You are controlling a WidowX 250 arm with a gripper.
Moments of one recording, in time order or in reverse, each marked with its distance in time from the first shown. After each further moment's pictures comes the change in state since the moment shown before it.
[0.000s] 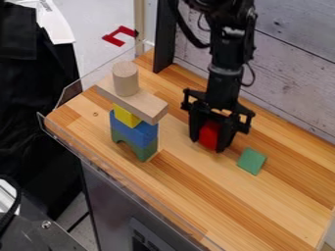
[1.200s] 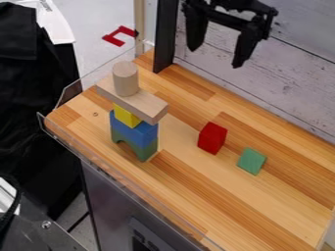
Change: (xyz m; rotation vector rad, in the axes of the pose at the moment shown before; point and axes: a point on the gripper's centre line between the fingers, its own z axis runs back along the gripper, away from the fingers) arm -0.032 -0.001 0.142 0.095 -0.209 0.032
